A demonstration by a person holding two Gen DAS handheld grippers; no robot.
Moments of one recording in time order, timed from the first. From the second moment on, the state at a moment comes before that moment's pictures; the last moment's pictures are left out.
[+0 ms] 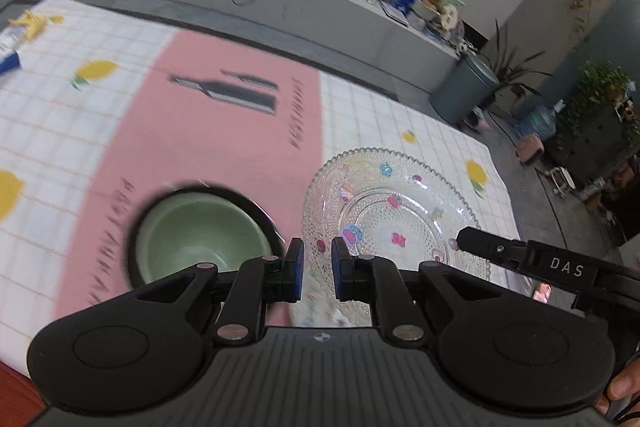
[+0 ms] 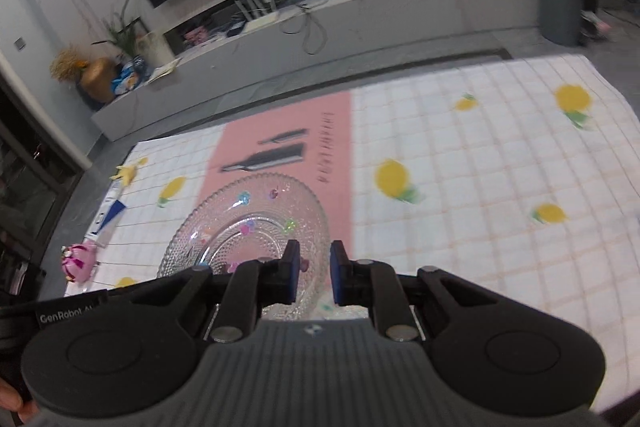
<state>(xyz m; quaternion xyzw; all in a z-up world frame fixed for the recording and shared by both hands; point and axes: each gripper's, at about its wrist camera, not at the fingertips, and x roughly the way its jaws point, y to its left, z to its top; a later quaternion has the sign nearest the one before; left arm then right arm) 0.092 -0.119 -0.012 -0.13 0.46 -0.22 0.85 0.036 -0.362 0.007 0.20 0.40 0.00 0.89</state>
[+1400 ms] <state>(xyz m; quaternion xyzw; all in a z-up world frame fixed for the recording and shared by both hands) 0.055 -0.195 -0.108 0.00 0.48 -0.14 0.86 0.028 -0.390 -0.125 0.16 0.47 -0.03 0.87</state>
